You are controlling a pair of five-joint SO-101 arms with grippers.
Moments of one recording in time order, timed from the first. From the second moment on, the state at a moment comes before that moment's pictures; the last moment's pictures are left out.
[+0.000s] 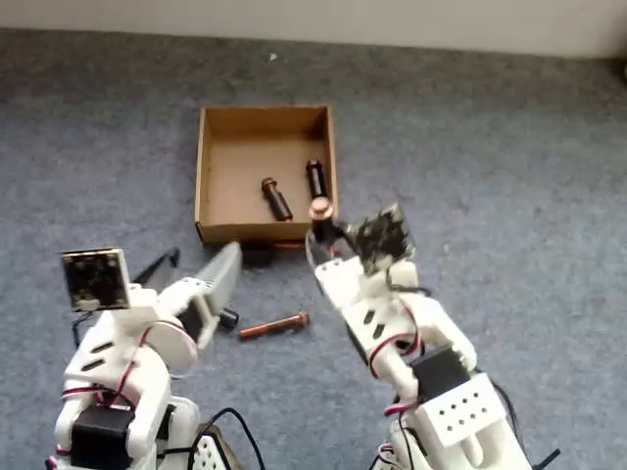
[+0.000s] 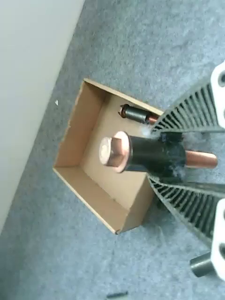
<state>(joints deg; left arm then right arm) 0.8 -101.8 69.3 66.5 19.8 -31.6 -66.3 63.2 32.0 6.2</state>
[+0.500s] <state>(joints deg) -11.5 -101.8 71.8 66.5 19.5 -30.7 -10.1 30.6 15.1 5.8</state>
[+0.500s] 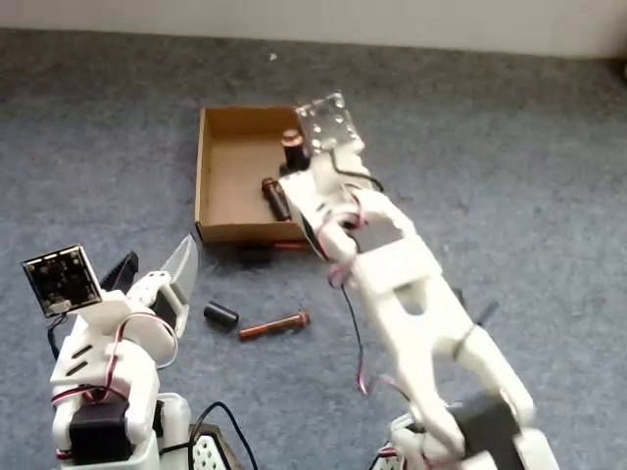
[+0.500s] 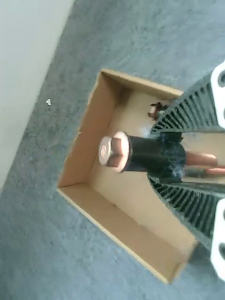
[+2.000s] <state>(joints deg) -35.3 -101.8 75.7 66.5 19.5 -57.2 -0.5 15.6 64.6 5.8</state>
